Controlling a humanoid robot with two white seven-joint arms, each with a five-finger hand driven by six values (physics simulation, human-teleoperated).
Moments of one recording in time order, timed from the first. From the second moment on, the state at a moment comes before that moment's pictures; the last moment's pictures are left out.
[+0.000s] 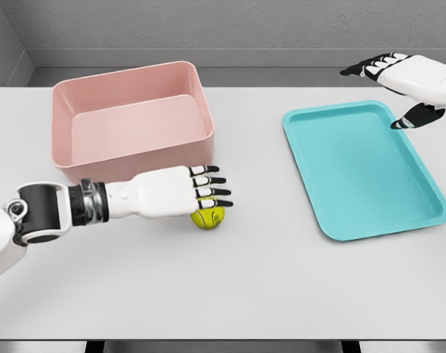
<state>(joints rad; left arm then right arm) -0.51 0.69 -0.73 -1.77 -0.92 -0.61 -0.24 -0.55 -0.92 0.33 -1.74 0.31 -0.18 0.61</state>
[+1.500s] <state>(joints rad) -0.56 0.66 -0.81 -1.76 -0.96 -0.61 -0.39 -0.55 -0.92 0.33 -1.74 0.31 -0.18 0.61</state>
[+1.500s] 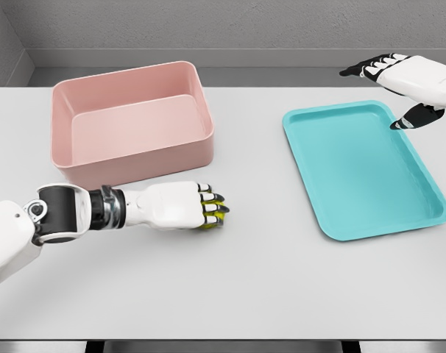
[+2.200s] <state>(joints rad) -0.56 0.64 -0.82 -1.75 -0.96 -0.61 -0.41 -0.55 -0.92 0.33 -1.74 0.31 -0.18 0.61</state>
